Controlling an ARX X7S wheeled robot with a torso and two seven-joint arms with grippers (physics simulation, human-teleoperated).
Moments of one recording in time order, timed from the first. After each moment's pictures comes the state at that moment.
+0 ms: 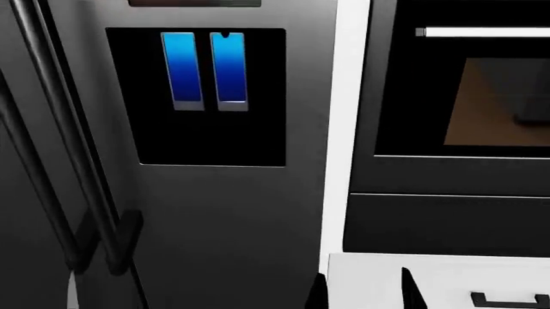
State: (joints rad) left arm 0.19 -0.28 0.18 0.47 0.26 0.06 -0.35; right arm -0.09 0.25 -0.33 -0.33 -0.53 -0.01 0.51
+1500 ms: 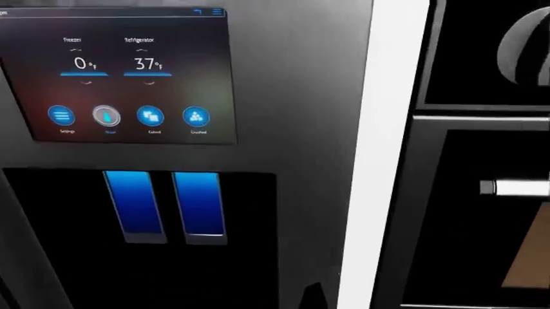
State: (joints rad) left arm 0.46 -0.31 0.12 0.97 0.70 0.12 -0.39; right arm -0.24 0.32 -0.35 -0.72 -0.93 -0.05 0.68
